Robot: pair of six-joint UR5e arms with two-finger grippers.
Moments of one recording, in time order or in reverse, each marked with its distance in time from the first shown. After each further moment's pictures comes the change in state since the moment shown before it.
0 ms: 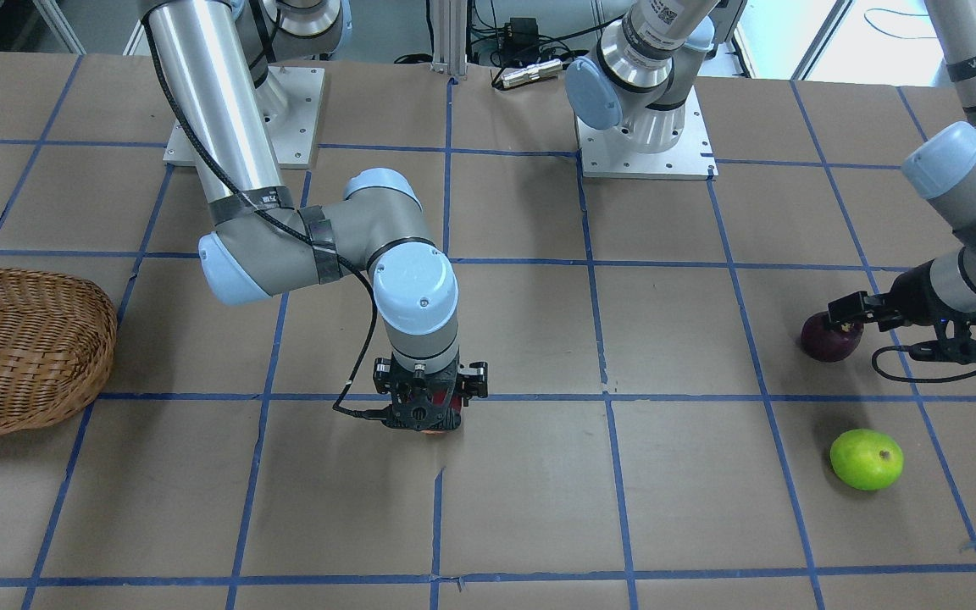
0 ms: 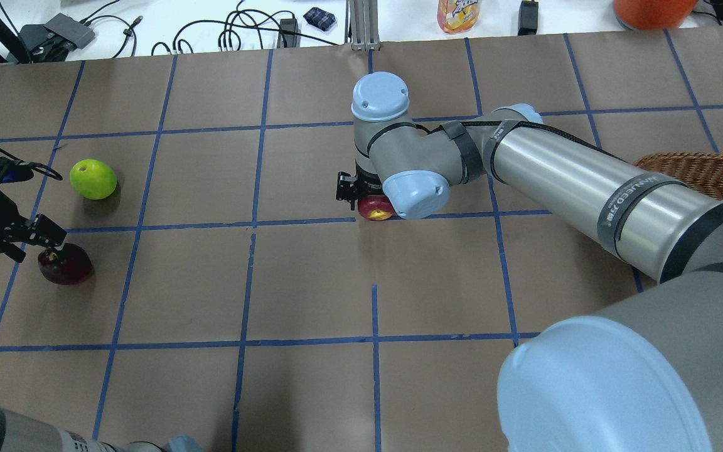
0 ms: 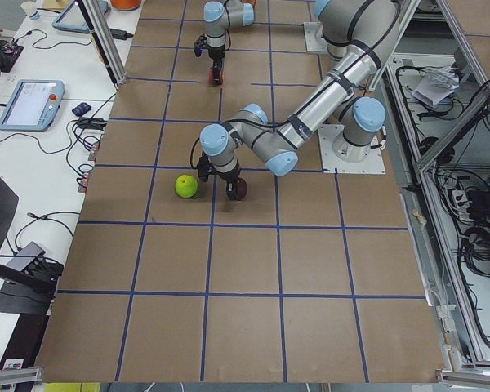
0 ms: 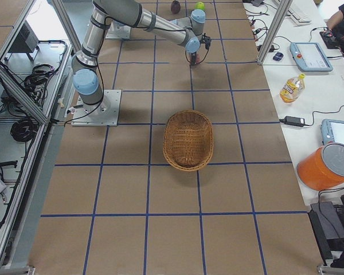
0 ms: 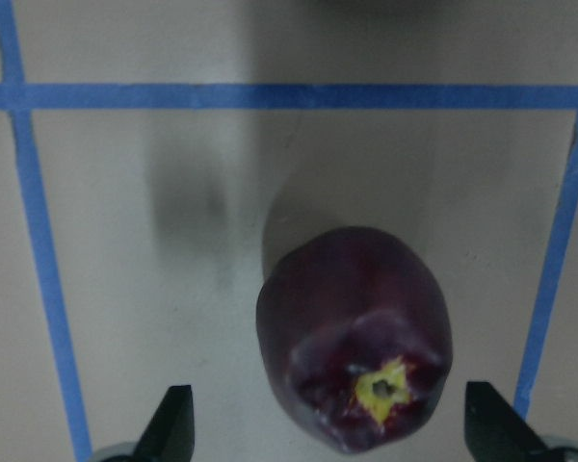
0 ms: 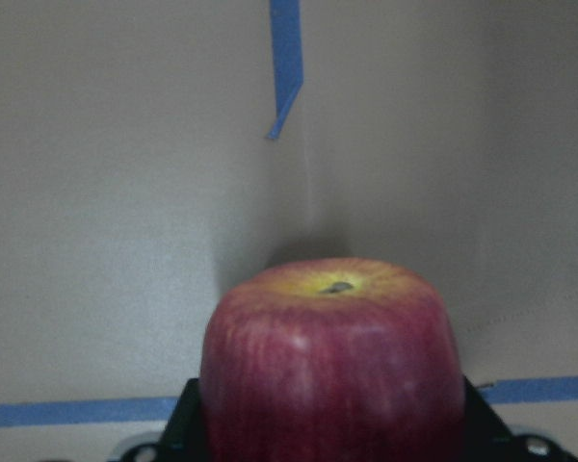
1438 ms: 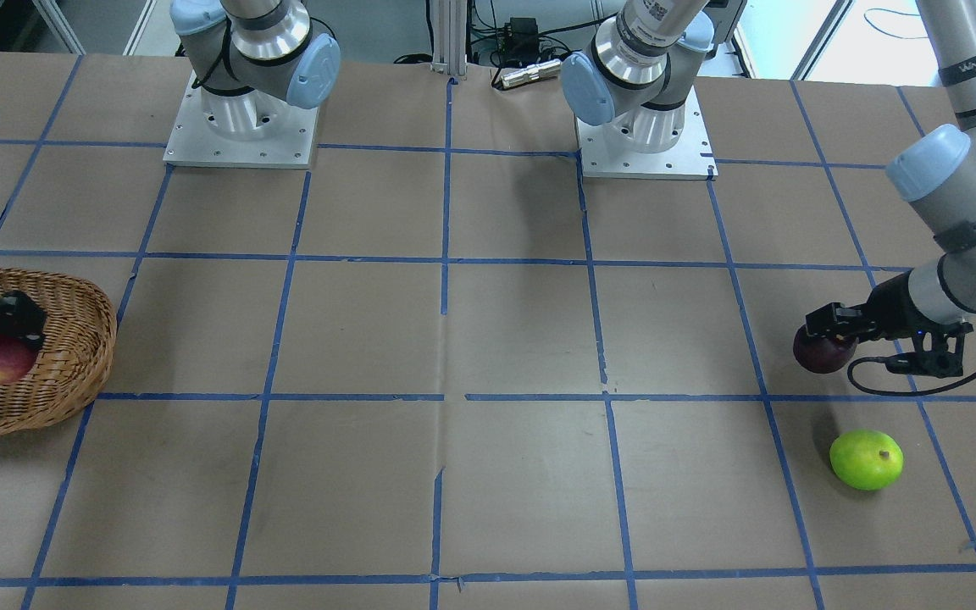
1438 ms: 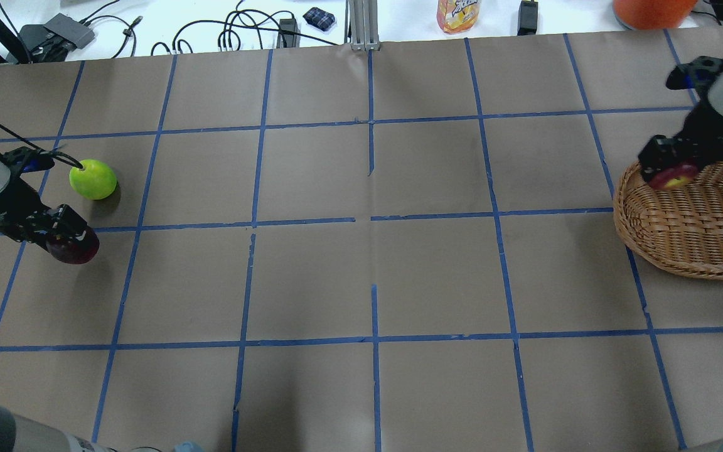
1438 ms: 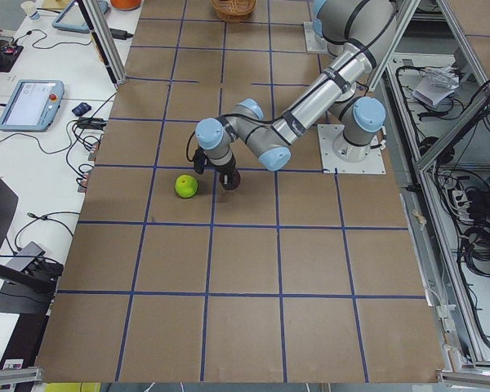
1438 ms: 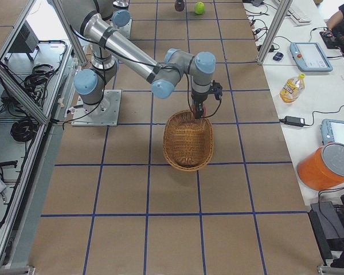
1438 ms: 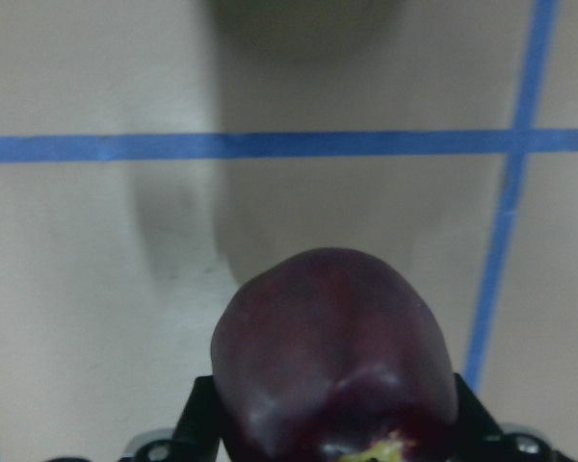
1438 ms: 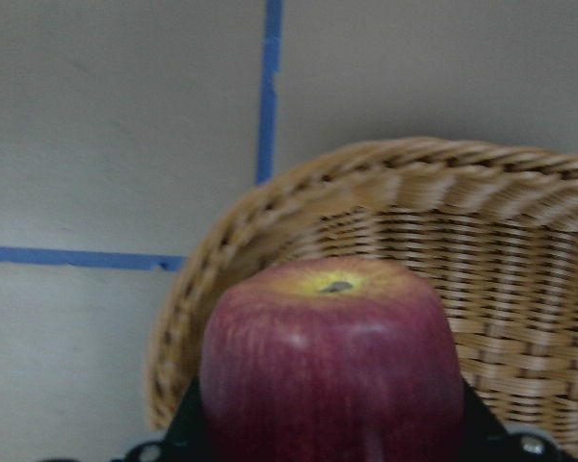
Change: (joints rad) left arm -0.109 0.024 0.020 -0.047 -0.087 -0.088; right arm -0.897 -0.348 0.195 0.165 -0.062 -1.055
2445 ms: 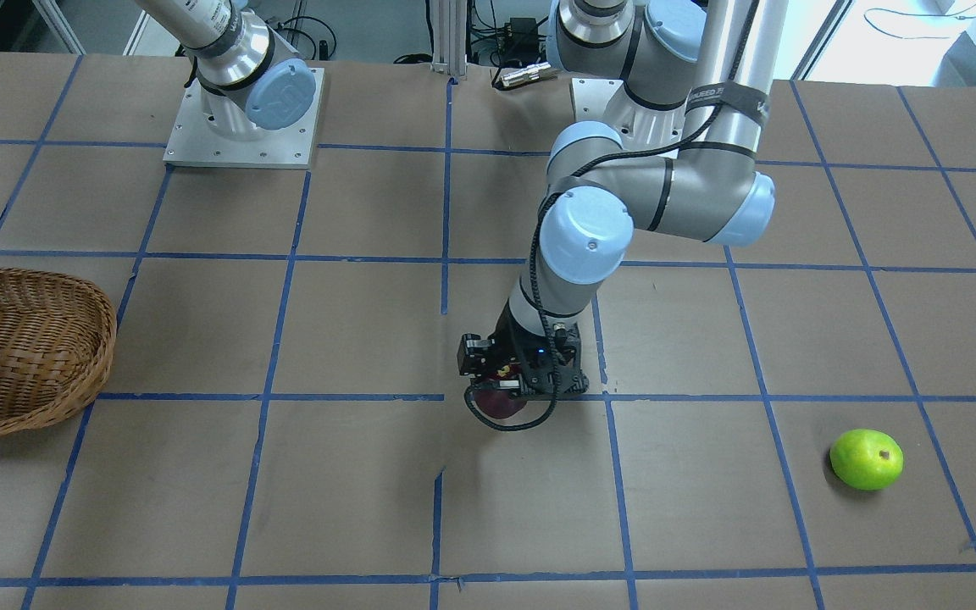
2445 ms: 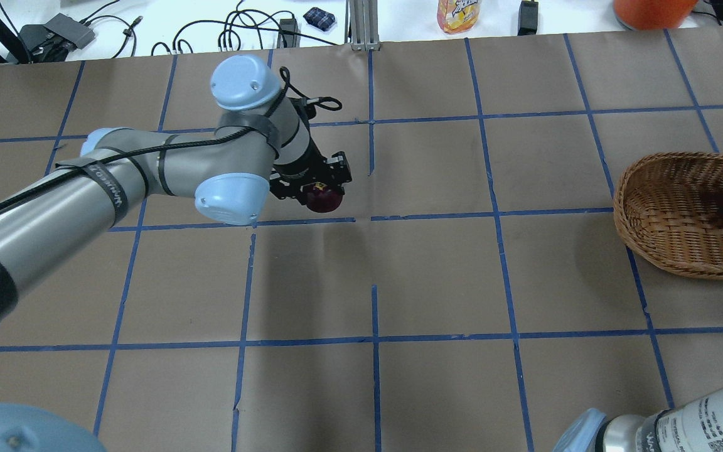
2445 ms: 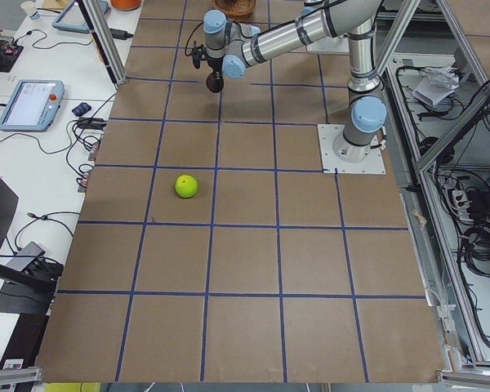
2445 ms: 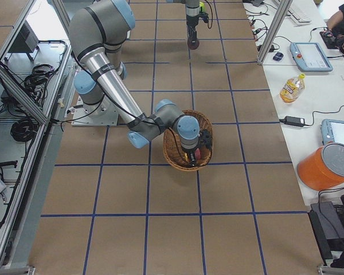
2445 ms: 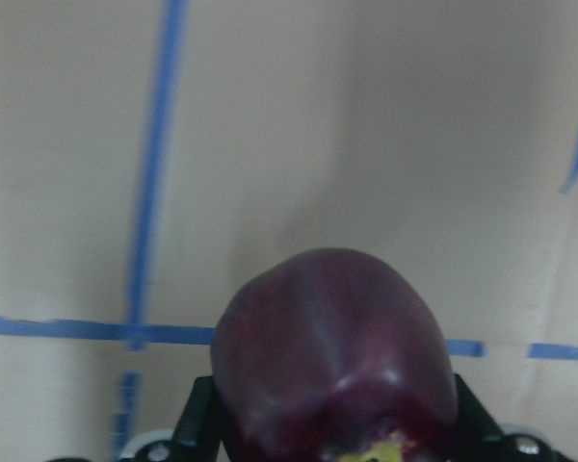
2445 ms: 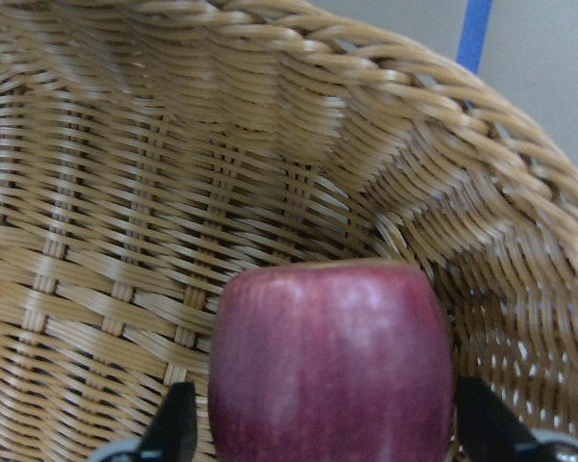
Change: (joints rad) left arm -0.793 -0.096 0.044 0.361 -0.119 -0.948; right arm -0.301 0.164 -0.008 -0.149 0.178 -0.437
